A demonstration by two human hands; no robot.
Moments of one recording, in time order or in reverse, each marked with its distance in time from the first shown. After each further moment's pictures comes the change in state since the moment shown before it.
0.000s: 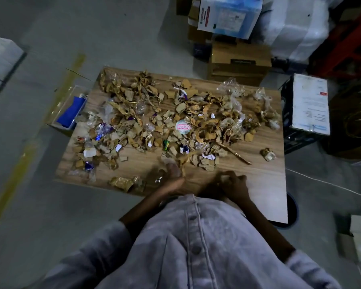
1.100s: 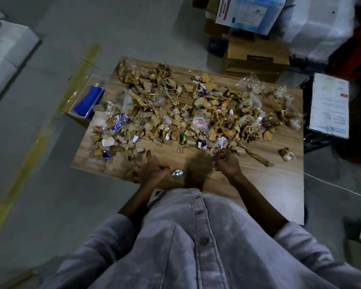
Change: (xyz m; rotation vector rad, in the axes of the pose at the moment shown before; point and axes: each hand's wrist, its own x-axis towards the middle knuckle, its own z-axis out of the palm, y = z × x) left_hand 0.059 -0.092 -0.086 0.103 0.406 -0.129; right_hand 0.024 -0.107 0.025 0.521 0.058 -0.061
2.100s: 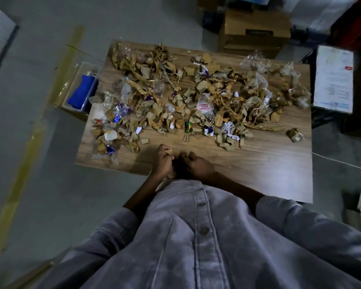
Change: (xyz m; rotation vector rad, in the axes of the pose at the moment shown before) left_hand -0.036 0.021 -0.026 -0.486 -0.172 0.232; right_hand -0.020 0.013 0.113 -0.946 -0.456 -0.481
